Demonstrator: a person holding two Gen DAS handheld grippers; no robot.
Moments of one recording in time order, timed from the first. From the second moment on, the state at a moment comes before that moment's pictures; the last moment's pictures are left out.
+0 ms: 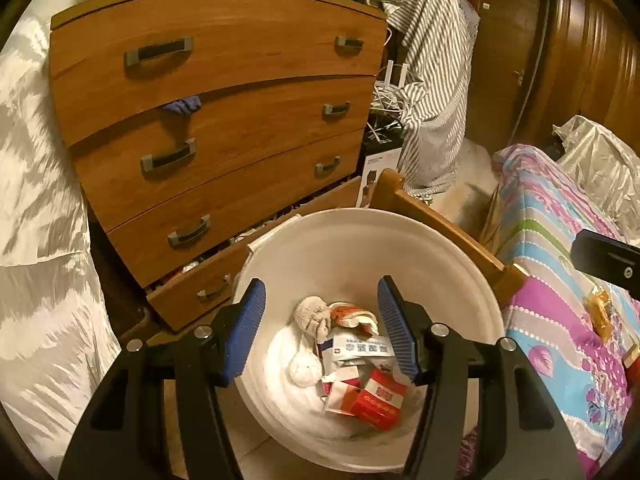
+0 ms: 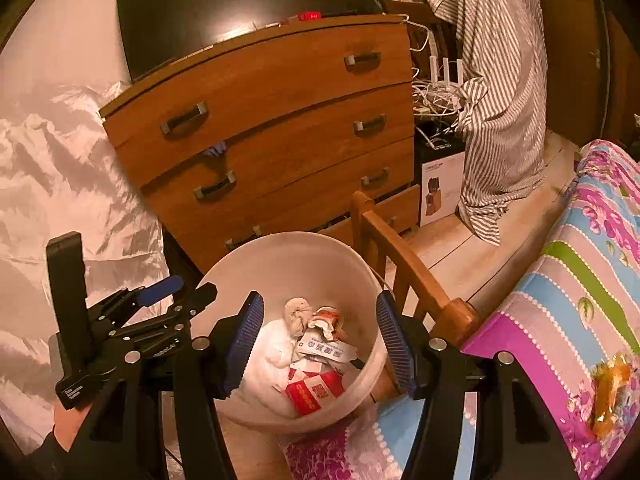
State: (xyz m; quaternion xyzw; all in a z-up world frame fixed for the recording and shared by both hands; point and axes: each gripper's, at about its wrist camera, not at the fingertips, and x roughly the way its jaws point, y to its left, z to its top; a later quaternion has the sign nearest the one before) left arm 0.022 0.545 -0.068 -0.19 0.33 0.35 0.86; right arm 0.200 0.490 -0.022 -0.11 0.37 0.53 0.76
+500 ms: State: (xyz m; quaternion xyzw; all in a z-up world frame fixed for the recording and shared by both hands) left arm 0.107 0.403 -0.072 -0.13 0.36 0.21 0.90; right arm 0.230 0.259 -0.027 -0.05 0.34 0.44 0.83
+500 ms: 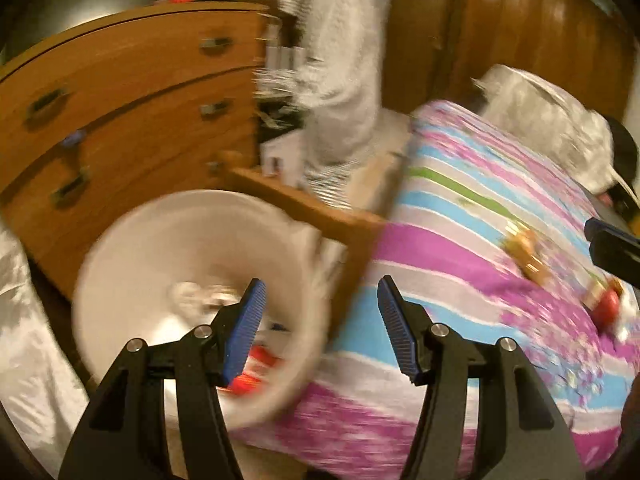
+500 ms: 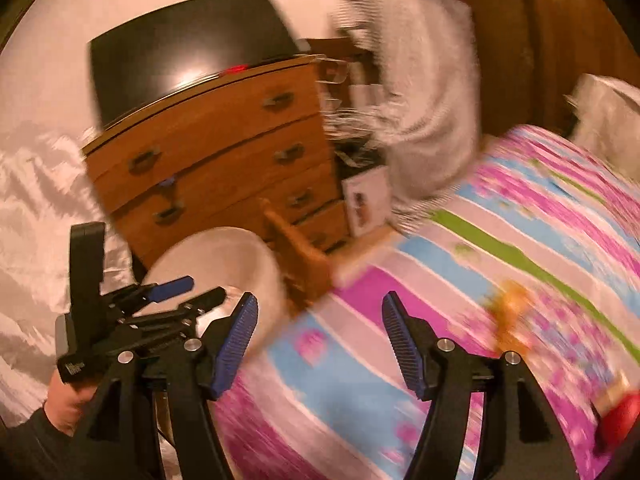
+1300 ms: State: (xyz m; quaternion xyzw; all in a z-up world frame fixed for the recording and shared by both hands) left arm 0.227 0.122 -0.119 -0.08 0.44 -0.02 0.89; right arm 0.435 -0.211 -0.184 0.12 0.46 0.21 0.86
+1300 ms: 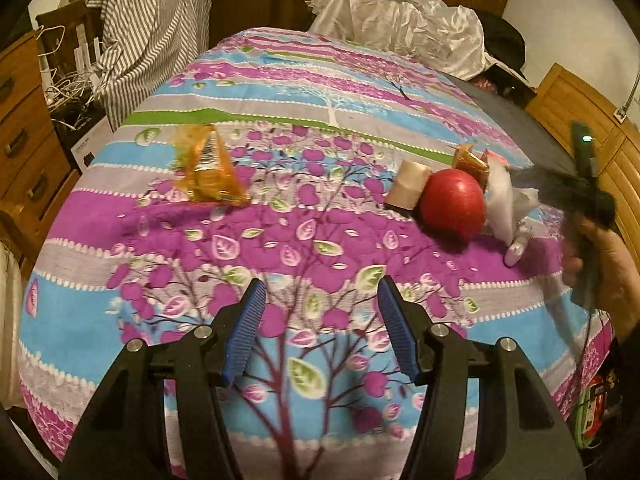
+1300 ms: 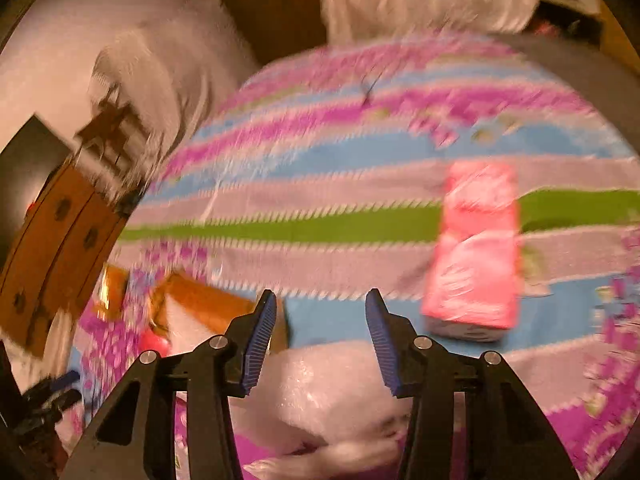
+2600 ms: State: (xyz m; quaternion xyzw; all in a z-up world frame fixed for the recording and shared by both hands) left arm 0.215 -0.094 -0.167 0.05 0.49 -0.30 0.82; right arm 0.188 -0.280 -0.173 0.07 0.38 0.28 0.88
